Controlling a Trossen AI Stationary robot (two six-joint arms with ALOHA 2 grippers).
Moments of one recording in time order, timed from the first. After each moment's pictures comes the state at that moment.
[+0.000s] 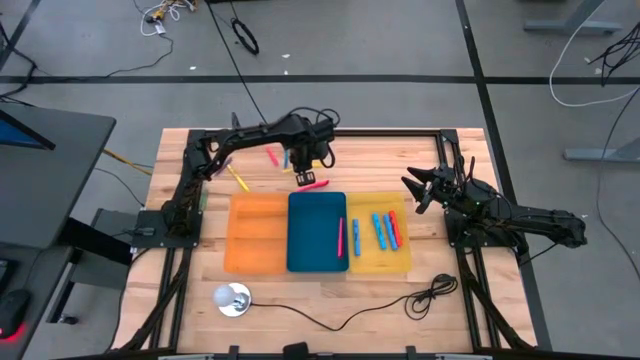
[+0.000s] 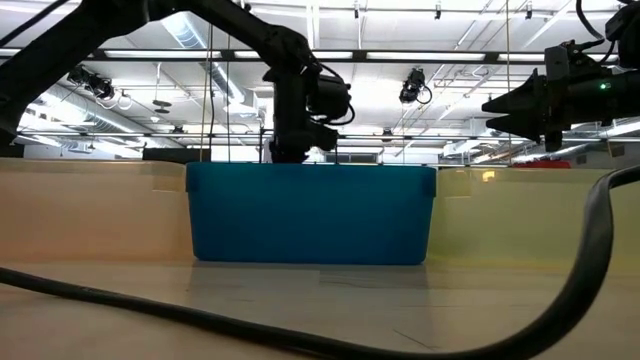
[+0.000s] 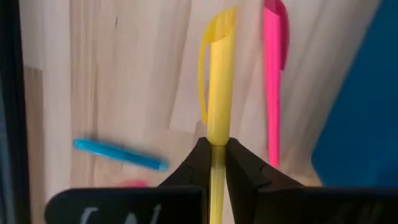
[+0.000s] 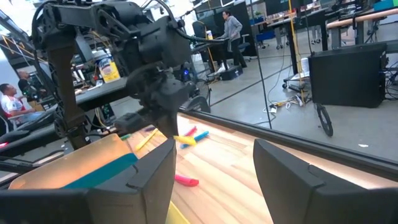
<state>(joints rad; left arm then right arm) 0.44 2.16 1.85 -1.14 -0.07 0.23 -0.20 0.07 0.02 0.07 0.35 0.27</state>
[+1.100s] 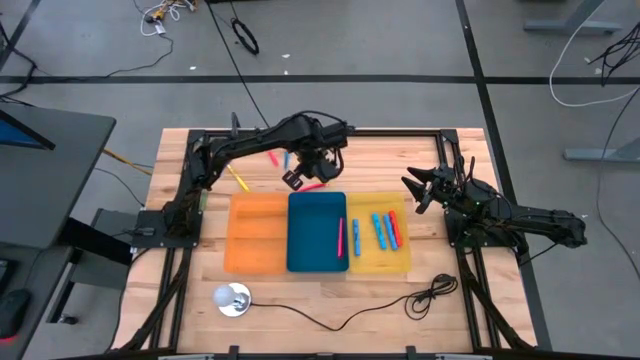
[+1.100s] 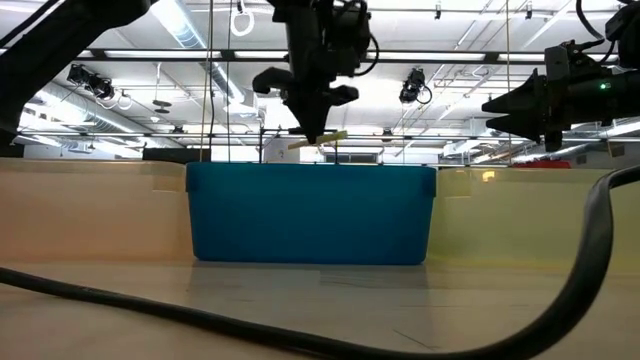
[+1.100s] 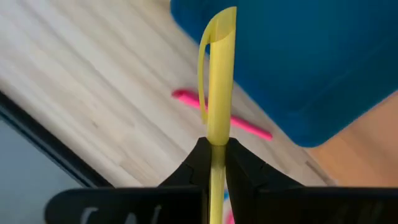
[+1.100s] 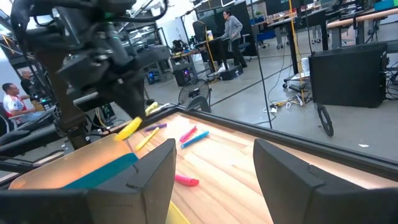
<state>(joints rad) 0.29 2.16 2.16 -1.36 -0.04 1.11 -0.20 0.07 0.02 0.07 0.35 0.27</state>
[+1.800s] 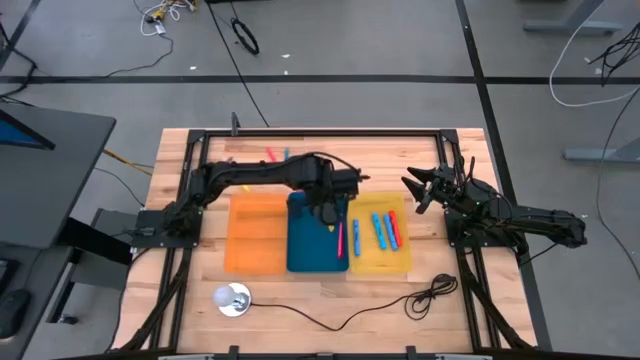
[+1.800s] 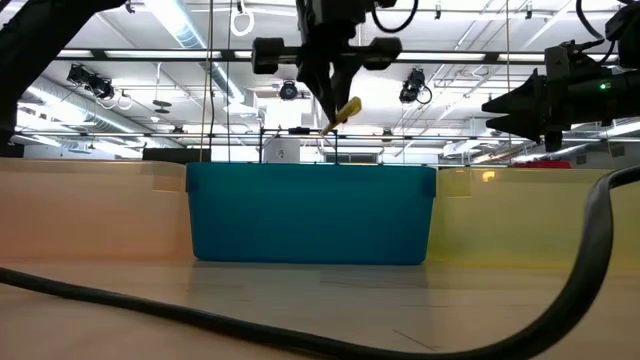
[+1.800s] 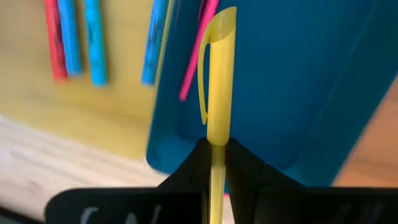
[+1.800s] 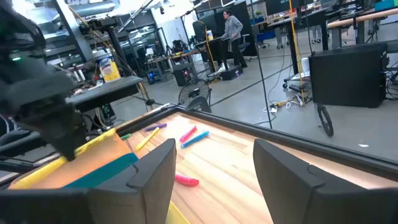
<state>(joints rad) 0.04 2.16 2.15 -1.31 -0.02 1.36 -0.20 0.07 0.02 0.07 0.35 0.27</state>
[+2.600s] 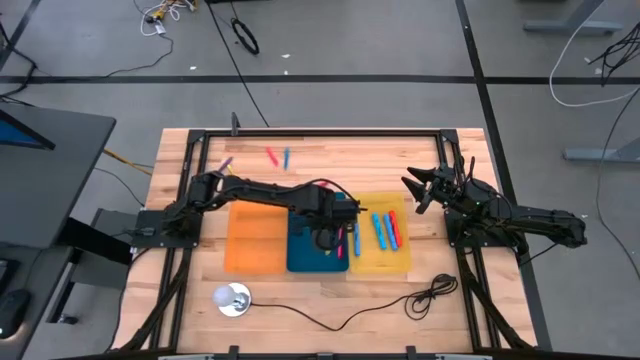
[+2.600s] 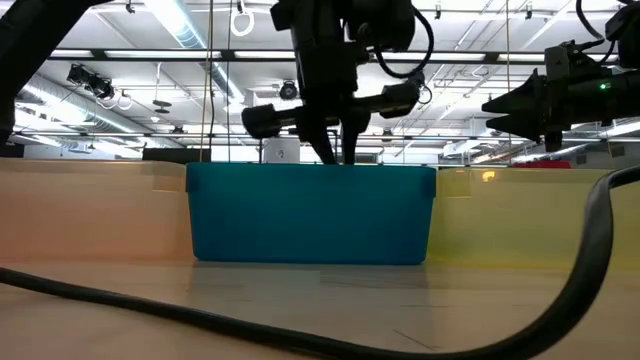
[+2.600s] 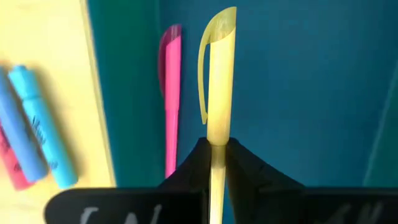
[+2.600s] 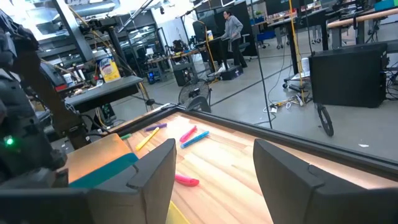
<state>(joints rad) -0.04 2.16 1.82 -0.97 0.02 1.54 -0.20 0.07 0.02 0.07 0.35 0.27</state>
